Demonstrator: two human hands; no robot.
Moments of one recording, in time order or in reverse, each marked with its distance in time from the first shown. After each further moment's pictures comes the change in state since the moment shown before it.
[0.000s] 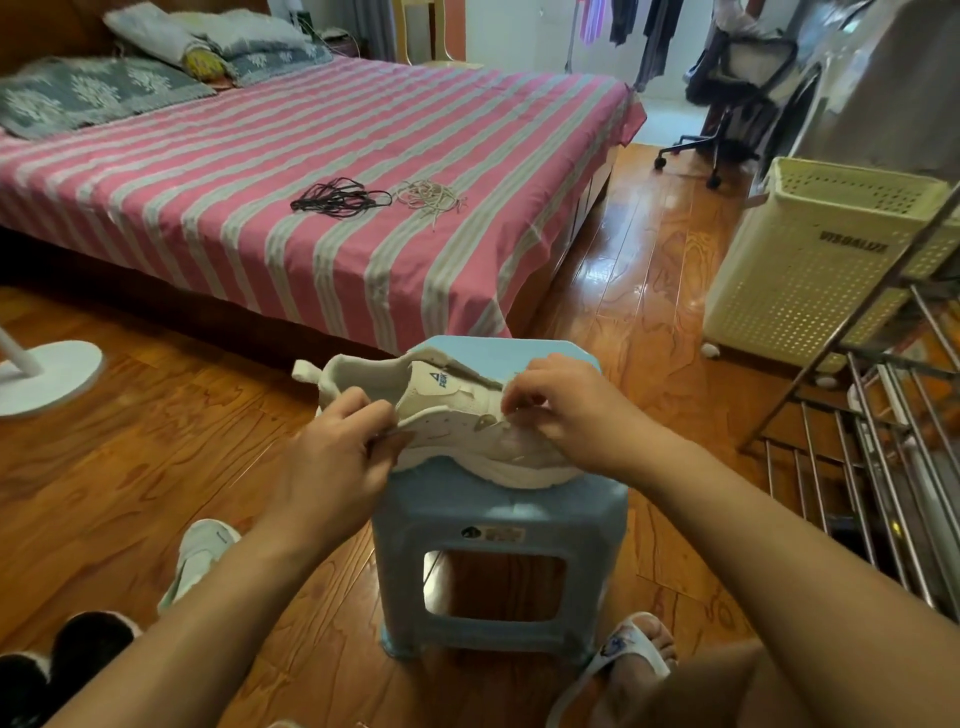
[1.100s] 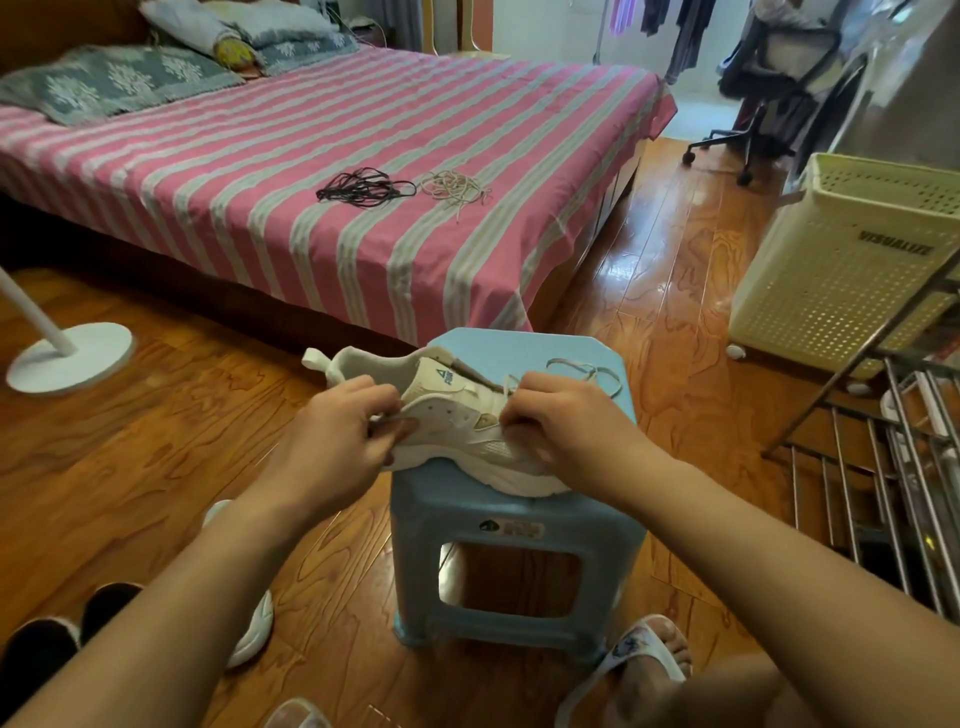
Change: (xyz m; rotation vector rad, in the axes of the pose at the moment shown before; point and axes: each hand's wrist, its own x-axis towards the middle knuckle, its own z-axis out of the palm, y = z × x) left_hand 0.010 -0.009 -0.018 -0.074 -0.148 -0.128; right_hand 0.000 -0.005 0.028 -0.072 0.092 -0.240
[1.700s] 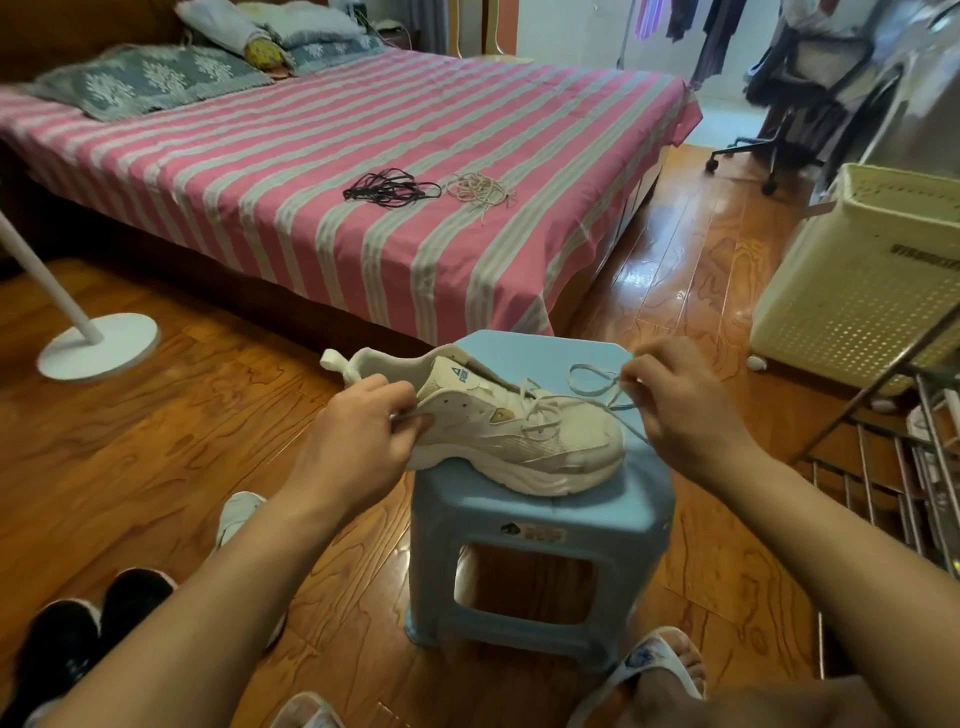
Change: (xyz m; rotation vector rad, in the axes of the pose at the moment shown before) left_hand -0.003 -0.007 0.002 0.108 0.100 -0.025; right_hand -0.026 0.058 -0.021 -0.199 0.229 0.159
